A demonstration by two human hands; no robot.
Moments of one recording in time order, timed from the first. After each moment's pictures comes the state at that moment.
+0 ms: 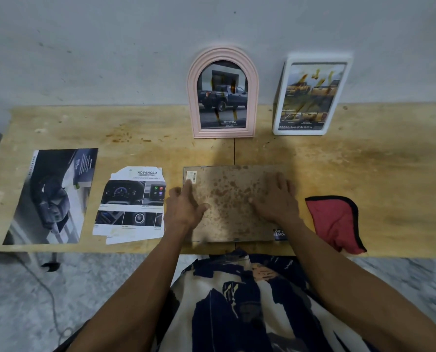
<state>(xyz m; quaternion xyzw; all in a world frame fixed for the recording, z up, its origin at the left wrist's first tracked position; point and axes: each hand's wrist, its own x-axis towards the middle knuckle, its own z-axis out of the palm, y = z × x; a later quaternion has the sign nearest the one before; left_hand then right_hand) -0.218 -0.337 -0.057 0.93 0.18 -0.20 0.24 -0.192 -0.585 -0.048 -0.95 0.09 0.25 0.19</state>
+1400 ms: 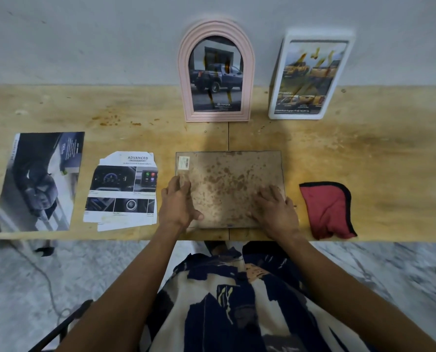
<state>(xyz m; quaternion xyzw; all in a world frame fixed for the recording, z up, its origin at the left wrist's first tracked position) -0.238 -0.341 -0.054 0.94 0.11 -0.24 0.20 -0.246 -0.605 -0.069 -0.96 -0.07 0.25 0.10</state>
